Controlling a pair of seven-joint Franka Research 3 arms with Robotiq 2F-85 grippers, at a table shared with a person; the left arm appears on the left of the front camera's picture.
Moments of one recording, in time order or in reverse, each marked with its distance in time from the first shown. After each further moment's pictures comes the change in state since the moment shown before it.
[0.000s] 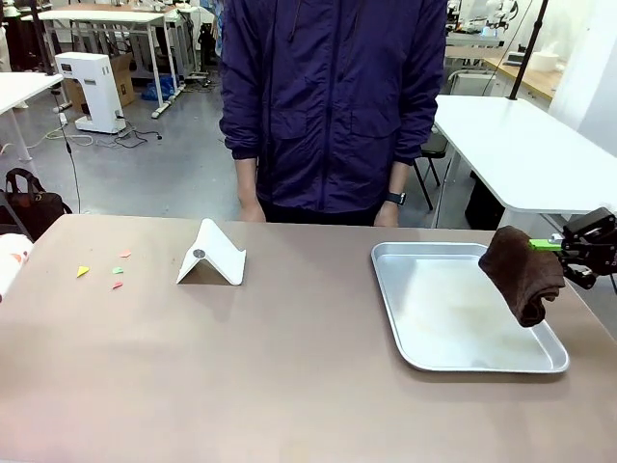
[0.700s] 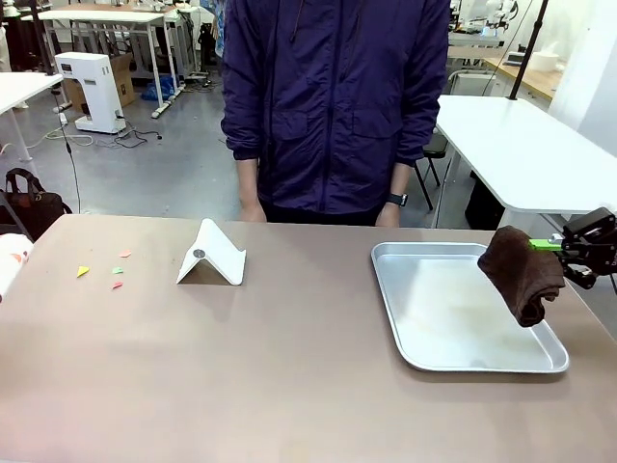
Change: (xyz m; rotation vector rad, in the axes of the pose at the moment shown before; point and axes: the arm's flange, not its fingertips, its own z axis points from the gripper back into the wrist) left arm 0.000 0.000 0.000 0.000 0.000 0.000; right arm 0.000 0.000 0.000 0.000 0.000 0.000
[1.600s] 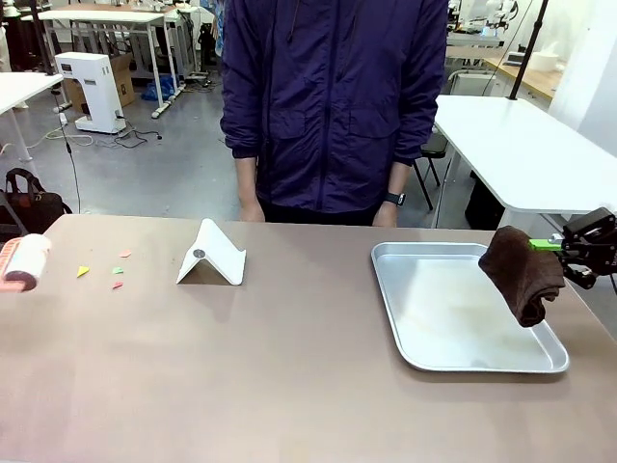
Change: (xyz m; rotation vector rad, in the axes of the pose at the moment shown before) left arm 0.025 0.014 -0.004 0.144 -0.264 0.155; right arm 0.000 0.000 0.000 0.000 0.000 0.000
